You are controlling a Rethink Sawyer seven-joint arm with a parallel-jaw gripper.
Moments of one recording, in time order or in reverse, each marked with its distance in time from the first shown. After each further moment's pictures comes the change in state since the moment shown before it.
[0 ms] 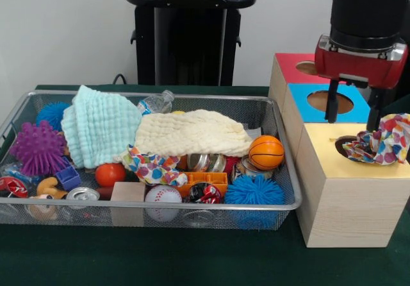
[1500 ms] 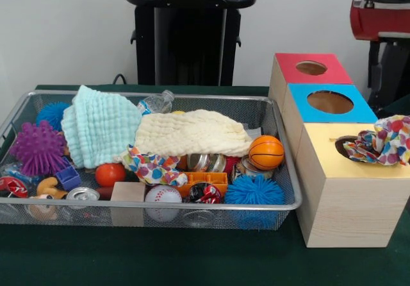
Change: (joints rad) arm 0.006 -0.095 0.015 0.042 0.139 0.000 0.000
